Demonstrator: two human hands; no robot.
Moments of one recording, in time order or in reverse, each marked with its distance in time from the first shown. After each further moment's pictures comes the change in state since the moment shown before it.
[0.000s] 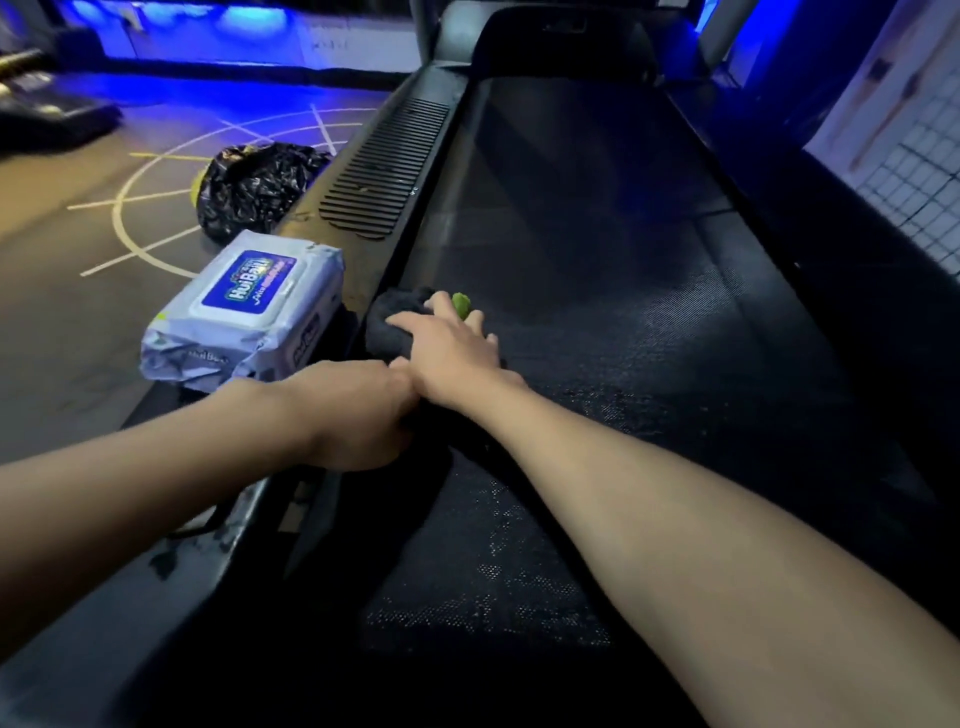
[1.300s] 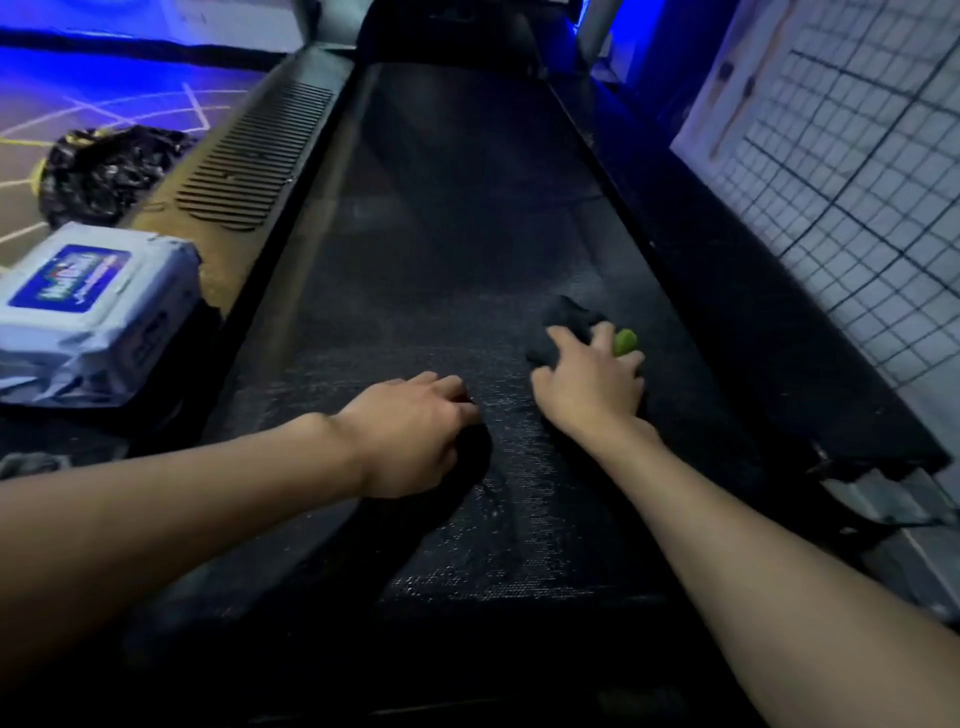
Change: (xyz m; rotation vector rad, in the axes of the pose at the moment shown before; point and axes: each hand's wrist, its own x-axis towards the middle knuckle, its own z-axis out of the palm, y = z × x) left_hand 0.064 0.109 0.013 -0.096 0.206 0.331; right_hand -0.121 0.165 -0.075 -0.179 0.275 0.616
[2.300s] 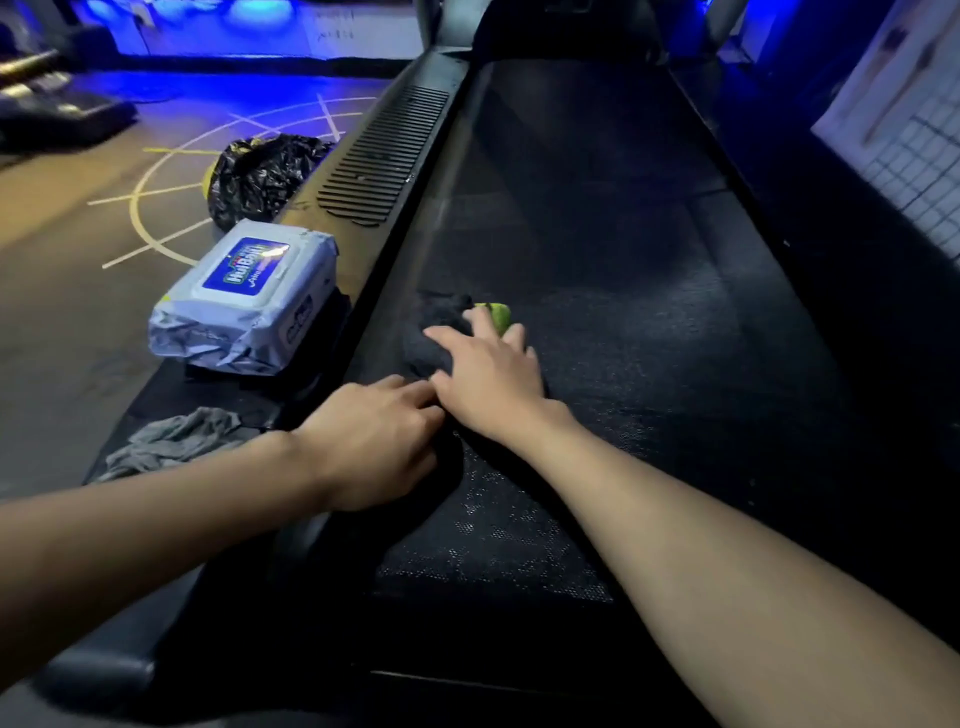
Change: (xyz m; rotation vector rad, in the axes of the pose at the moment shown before) left_hand -0.099 -0.042 0.001 0.174 0.060 -0.176; right_hand -0.043 -0.140 0.046 0.114 -0.146 -0.624
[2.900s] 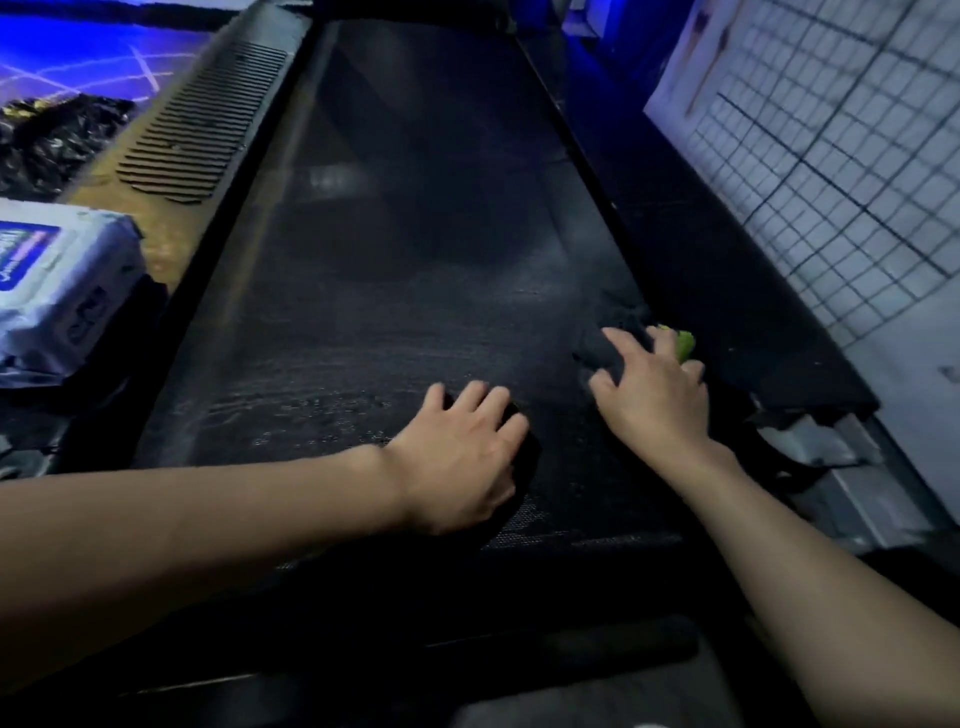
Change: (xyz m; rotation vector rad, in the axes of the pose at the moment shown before) left_hand 0.089 0.151 -0.004 -0.046 -0.012 0.268; right_hand -0.140 0.199 -0.084 -0.166 0.178 0.658
